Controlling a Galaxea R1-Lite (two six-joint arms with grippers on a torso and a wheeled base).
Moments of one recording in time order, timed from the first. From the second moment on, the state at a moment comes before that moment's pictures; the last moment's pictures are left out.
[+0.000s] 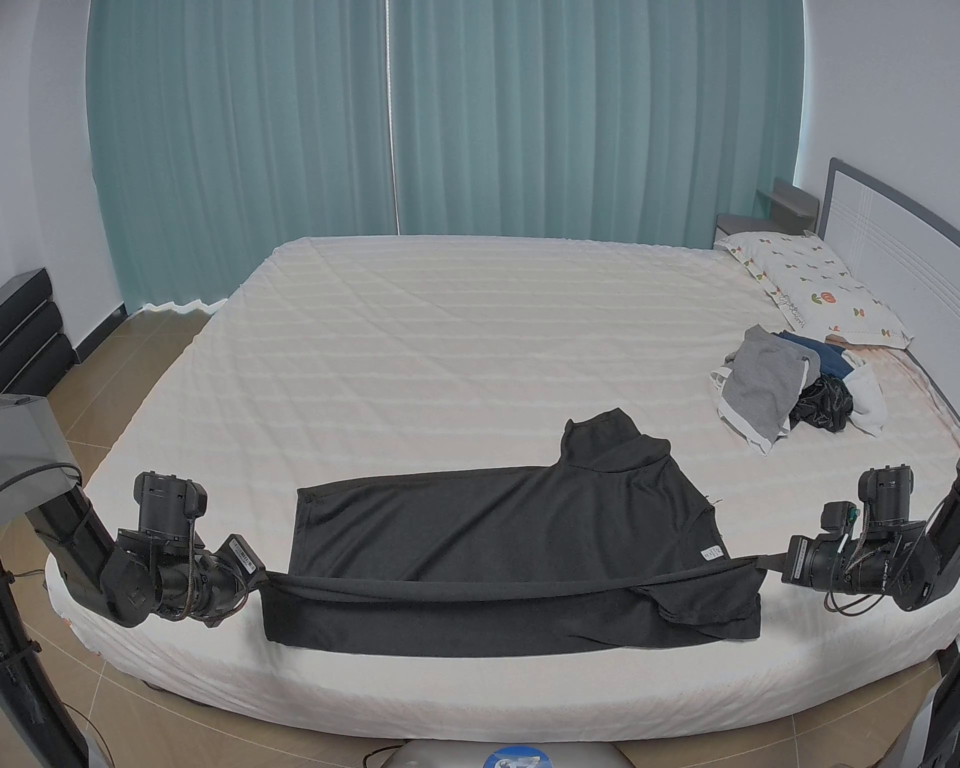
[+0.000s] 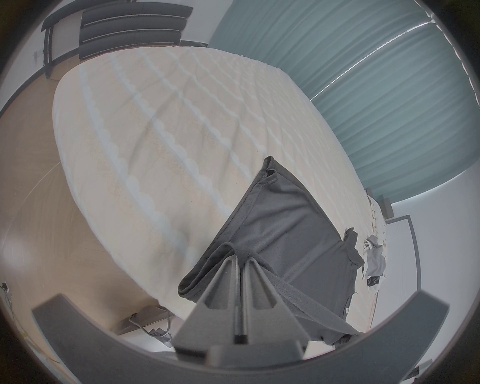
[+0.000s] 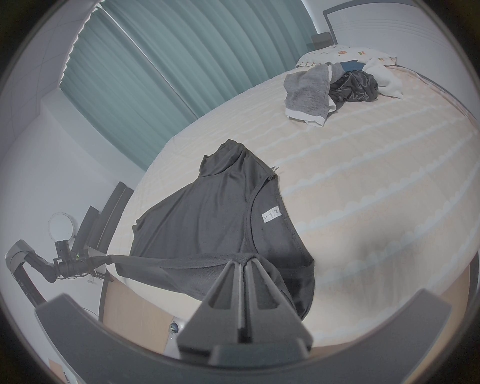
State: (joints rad) left arm -0.06 2.00 -0.48 -0.68 -0.11 -0.87; right arm -0.08 1.94 -0.35 -0.87 0.39 0.28
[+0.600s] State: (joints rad) left arm -0.10 1.80 -0.28 -0.68 -0.10 -0.69; right arm -0.09 1.69 -0.09 -0.88 0.39 0.27
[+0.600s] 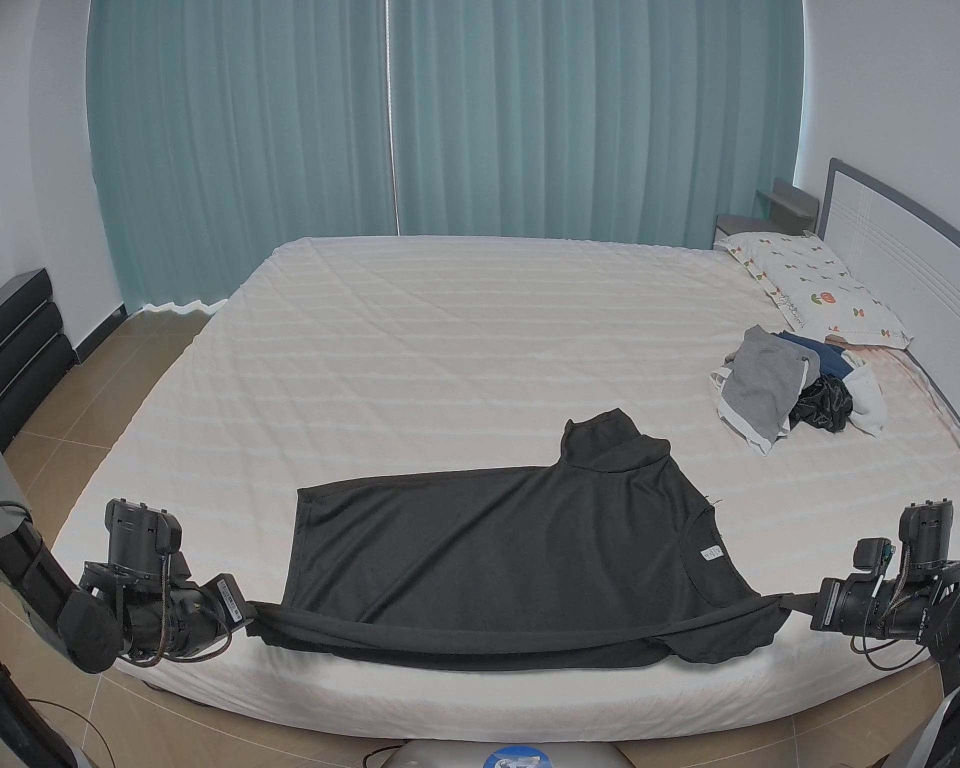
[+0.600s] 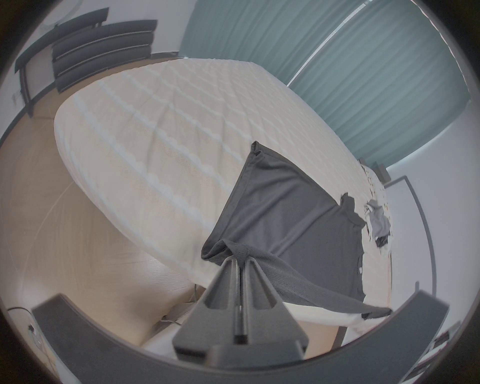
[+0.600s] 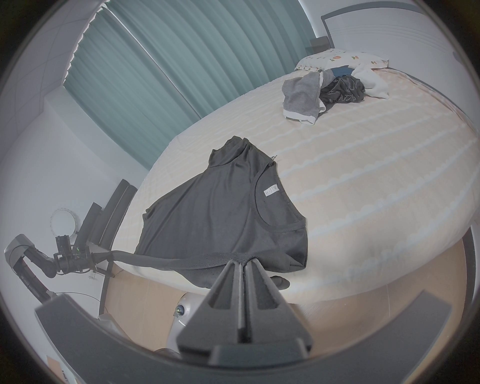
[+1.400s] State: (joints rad) left arm -0.11 1.81 -0.29 -0.62 -0.10 -0.65; right arm -0.08 1.75 -0.11 -0.88 0.38 0.21
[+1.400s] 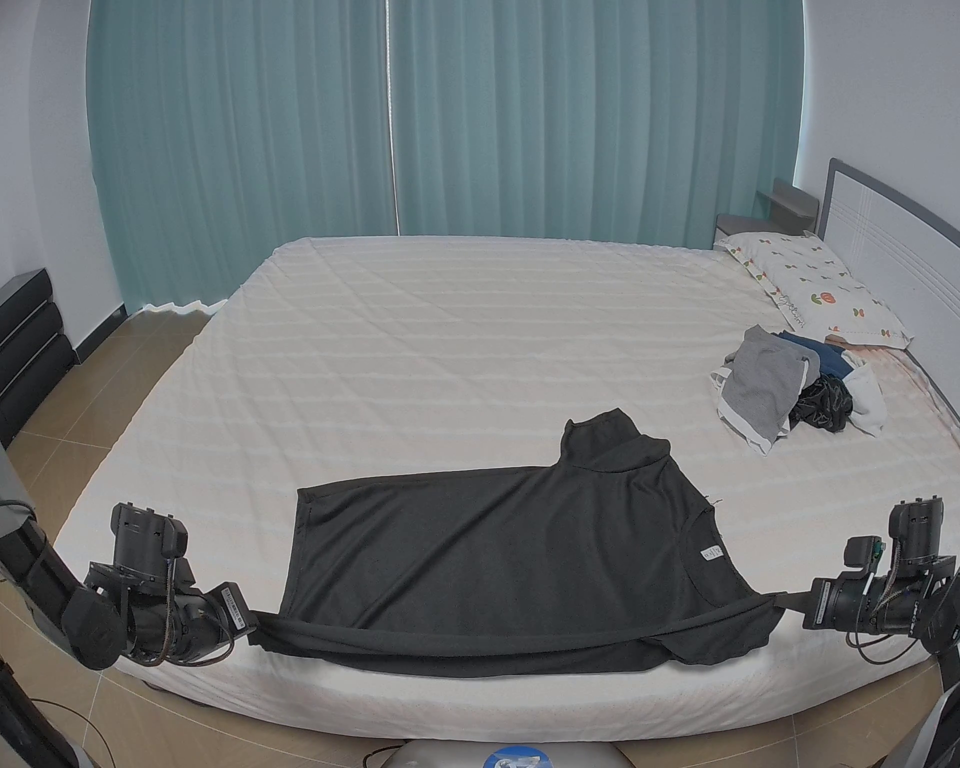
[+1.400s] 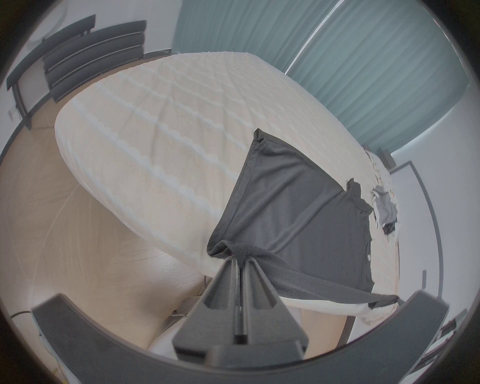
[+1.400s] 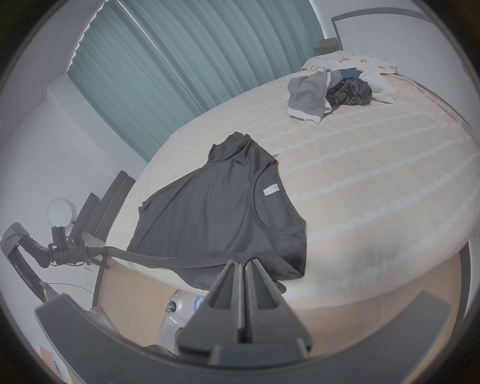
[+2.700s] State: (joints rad) left arm -0.10 2.18 -0.53 -0.83 -0.09 -0.87; right arm -0.04 2.15 -0.44 -0.92 0.33 0.34
